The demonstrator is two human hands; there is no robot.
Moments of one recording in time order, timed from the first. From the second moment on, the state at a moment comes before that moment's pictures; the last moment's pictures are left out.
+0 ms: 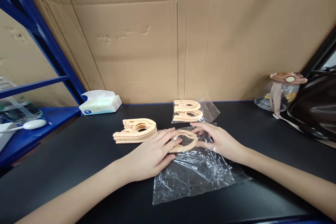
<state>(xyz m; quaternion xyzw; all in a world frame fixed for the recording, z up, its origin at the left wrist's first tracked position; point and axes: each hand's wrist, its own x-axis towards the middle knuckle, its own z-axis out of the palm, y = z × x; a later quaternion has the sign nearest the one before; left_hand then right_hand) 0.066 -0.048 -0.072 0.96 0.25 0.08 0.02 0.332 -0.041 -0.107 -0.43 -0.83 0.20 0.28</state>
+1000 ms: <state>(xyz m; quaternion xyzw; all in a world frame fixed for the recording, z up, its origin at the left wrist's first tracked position) -0.016 0.010 -0.021 0.85 0.51 0.01 0.10 0.344 -0.054 -0.078 -0.53 -0.80 -0.03 0.28</state>
